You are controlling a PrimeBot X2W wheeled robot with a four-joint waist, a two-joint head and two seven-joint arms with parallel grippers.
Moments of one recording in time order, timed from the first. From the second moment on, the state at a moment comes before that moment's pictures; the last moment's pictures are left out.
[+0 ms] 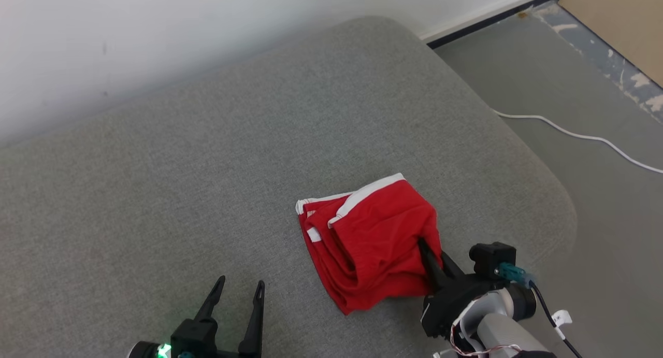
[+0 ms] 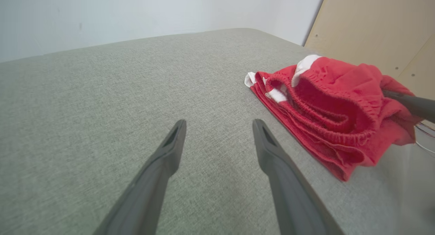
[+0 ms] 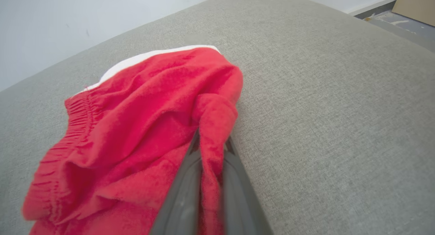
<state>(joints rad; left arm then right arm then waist) -0.11 0.05 -0.19 0.38 -0.12 -0.09 -0.26 -0.47 -0.09 0.36 0.89 0.49 0.13 -0.26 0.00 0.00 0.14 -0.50</state>
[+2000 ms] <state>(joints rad) -0.18 0.11 -0.14 0.36 -0.05 -0.07 -0.26 -0.75 -0.26 -0.35 0.89 -0.20 0.13 -0.26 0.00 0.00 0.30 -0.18</state>
